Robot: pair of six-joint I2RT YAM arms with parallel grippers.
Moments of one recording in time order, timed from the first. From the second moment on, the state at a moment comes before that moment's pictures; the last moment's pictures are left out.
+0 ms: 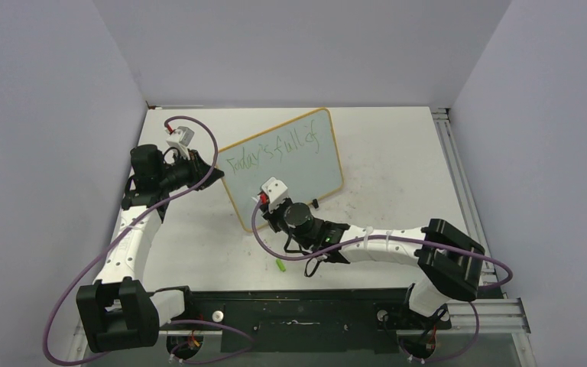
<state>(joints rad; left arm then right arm) 0.09 1.16 0.85 -0.16 0.79 -0.17 1.13 1.57 0.86 0.44 0.35 0.00</state>
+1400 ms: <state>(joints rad) 0.09 1.16 0.85 -0.16 0.77 -0.17 1.11 1.61 0.86 0.48 0.35 0.00</state>
